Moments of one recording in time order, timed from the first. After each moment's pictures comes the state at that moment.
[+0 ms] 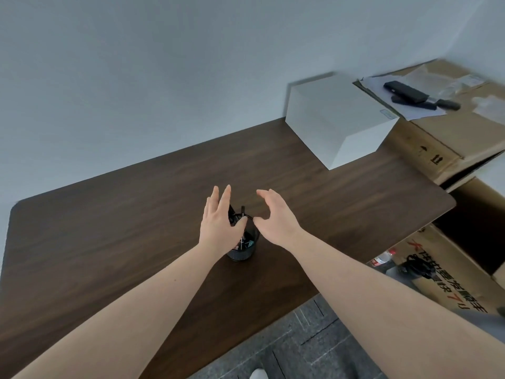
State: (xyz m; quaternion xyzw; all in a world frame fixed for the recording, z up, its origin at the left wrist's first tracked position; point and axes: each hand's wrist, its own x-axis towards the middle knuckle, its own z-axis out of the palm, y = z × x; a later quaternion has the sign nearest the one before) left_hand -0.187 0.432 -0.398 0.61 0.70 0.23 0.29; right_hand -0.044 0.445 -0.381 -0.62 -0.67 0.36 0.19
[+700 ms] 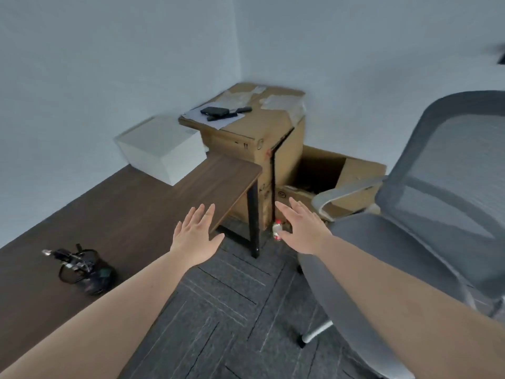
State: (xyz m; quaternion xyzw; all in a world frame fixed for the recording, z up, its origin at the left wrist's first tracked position) left_hand 0.115 0.269 -0.333 0.86 0.49 -0.01 0.13; right_hand 0.337 0.144 -0.330 -0.80 -0.56 0.17 0.10
